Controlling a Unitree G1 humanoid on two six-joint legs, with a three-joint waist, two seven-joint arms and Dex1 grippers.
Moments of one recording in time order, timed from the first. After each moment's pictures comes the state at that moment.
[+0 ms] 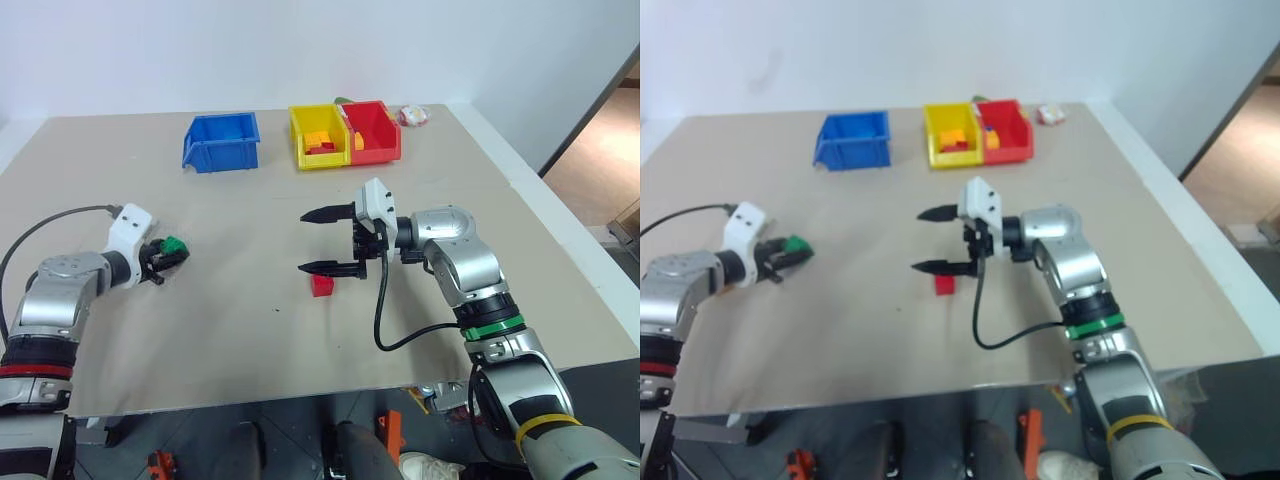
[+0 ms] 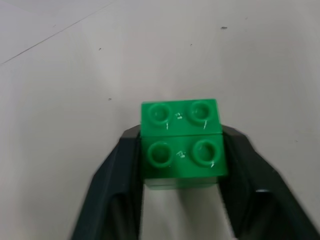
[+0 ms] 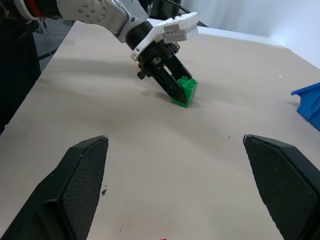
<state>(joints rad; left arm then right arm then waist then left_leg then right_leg) -0.51 0.75 0.07 0.33 -0.23 0.47 -0.78 -0.82 -0.38 0.17 0.26 0.24 0.16 1.28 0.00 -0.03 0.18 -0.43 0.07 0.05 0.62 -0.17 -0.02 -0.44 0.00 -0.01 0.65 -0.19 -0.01</state>
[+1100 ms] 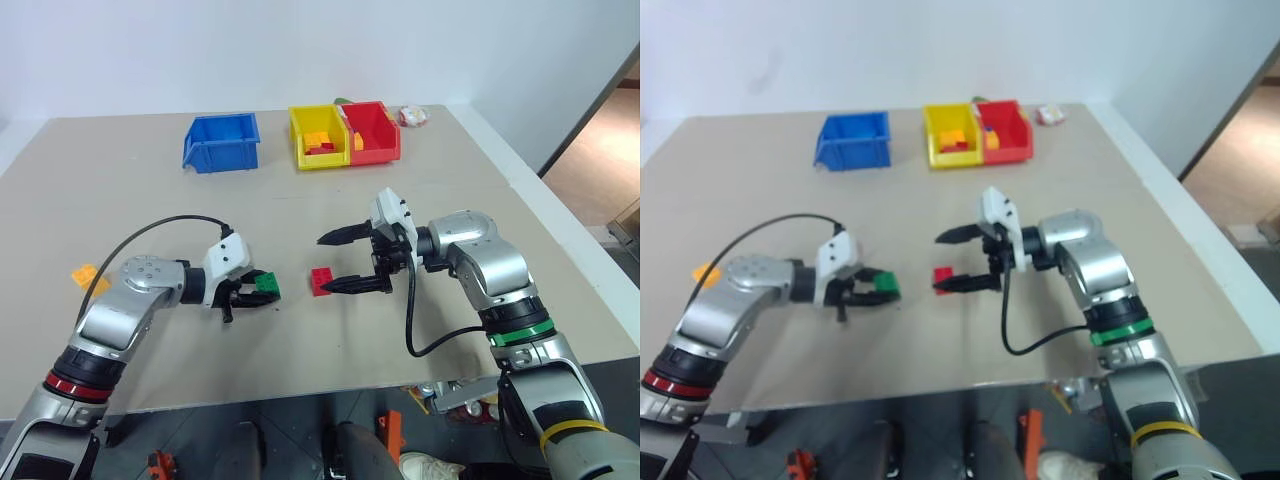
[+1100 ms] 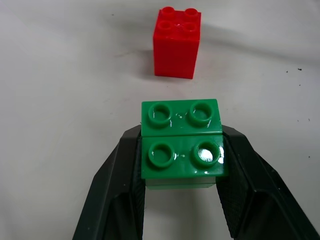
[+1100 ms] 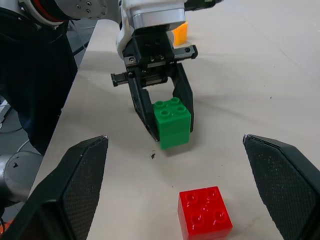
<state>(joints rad) -0.48 0.66 -0.19 -0.09 -0.27 0.48 -1.08 -0.78 -0.50 0.20 0.17 0.32 0.38 1.38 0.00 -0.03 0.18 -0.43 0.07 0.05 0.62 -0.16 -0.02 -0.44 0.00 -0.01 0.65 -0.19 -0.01</state>
